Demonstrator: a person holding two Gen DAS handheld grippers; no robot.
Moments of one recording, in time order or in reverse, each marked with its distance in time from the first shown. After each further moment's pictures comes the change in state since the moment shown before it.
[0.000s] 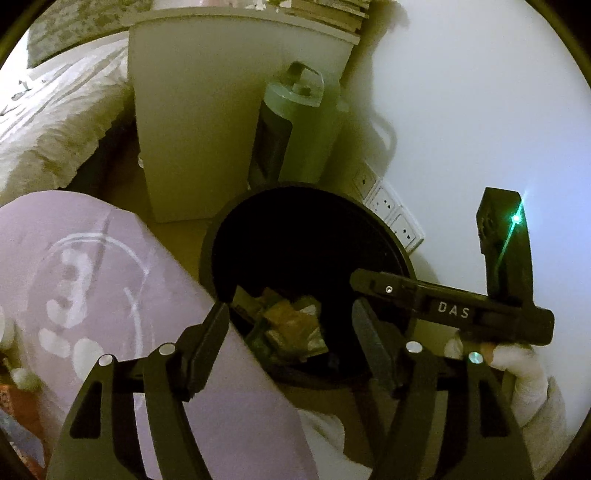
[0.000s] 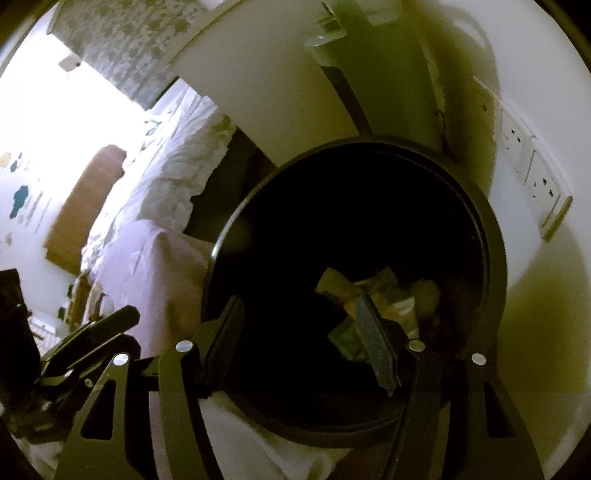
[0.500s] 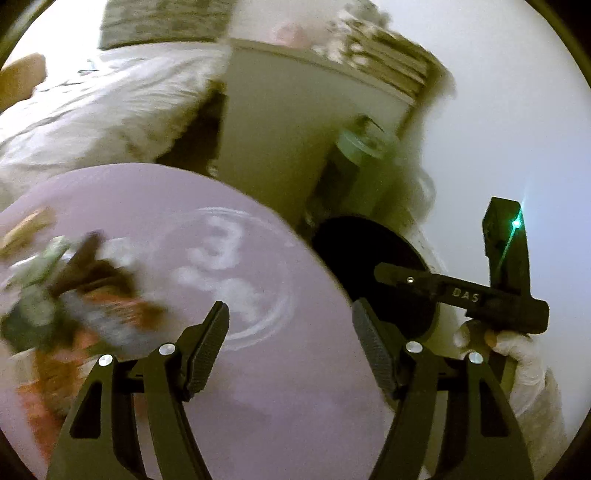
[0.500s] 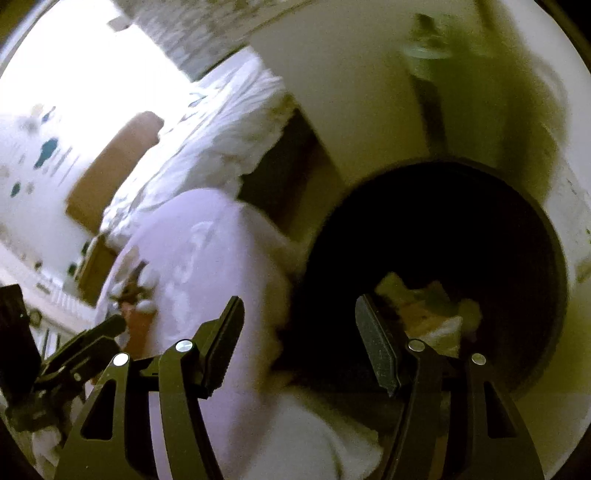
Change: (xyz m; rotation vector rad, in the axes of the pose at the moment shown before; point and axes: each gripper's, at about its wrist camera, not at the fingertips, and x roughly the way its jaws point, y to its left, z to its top) left arm -0.107 0.071 -0.058 -0.191 -0.158 0.130; right arm 0.007 0.102 -0.009 -0.212 0.040 0.087
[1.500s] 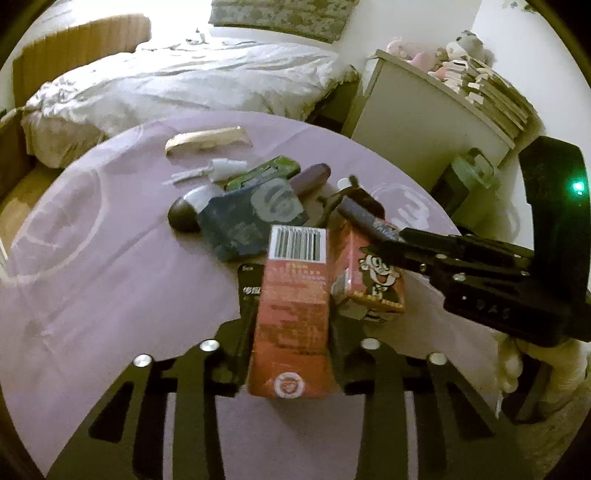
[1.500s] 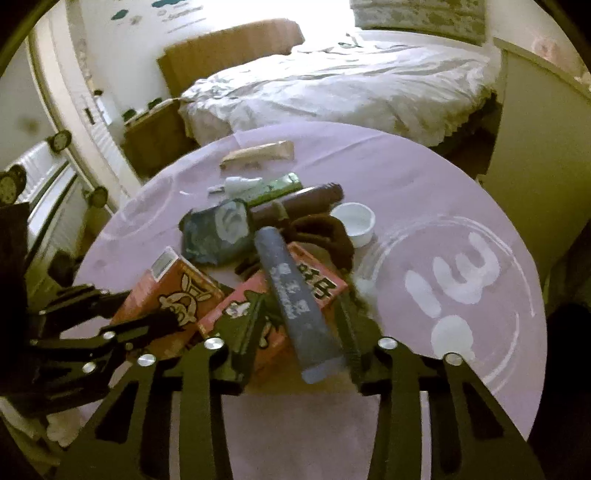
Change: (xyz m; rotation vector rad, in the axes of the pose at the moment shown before) left arm -0.062 0.135 -0.074 -0.239 0.004 0.247; right arm 0.105 0.233 -0.039 -0.599 0.146 0.065
